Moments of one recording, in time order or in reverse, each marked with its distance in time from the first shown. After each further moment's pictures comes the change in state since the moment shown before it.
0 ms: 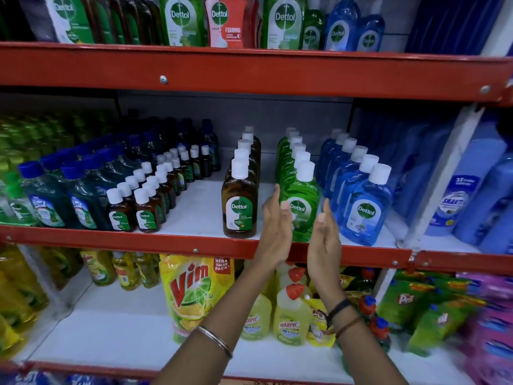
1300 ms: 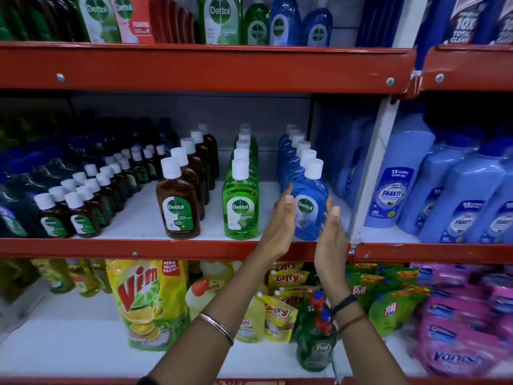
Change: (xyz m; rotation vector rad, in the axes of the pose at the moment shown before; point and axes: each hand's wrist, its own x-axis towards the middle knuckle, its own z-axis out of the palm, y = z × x) left_hand 0.028 0.003 0.117 -0.139 -0.168 -0.052; right_hand 0.042 0.024 -0.107 0.185 0.052 0.094
